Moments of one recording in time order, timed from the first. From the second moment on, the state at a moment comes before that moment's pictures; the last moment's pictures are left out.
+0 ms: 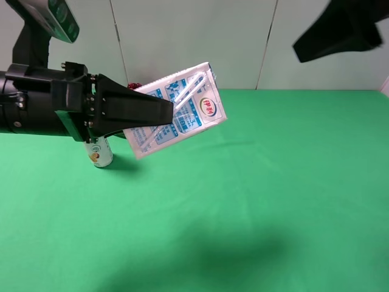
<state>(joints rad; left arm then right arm) -0.39 1.30 -0.55 -1.71 0.88 1.47 0.48 1.05 -1.21 0.12 1.00 -0.30</state>
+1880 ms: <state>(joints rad) -0.39 1.30 -0.55 -1.71 0.91 1.49 0.46 0.03 -0.49 0.02 1.01 -0.05</state>
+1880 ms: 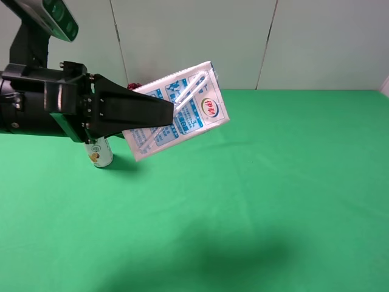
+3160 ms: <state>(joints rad) -0.38 1.30 -0.86 -1.42 0.57 1.22 0.17 0.00 -0.49 0.03 1.01 -0.05</state>
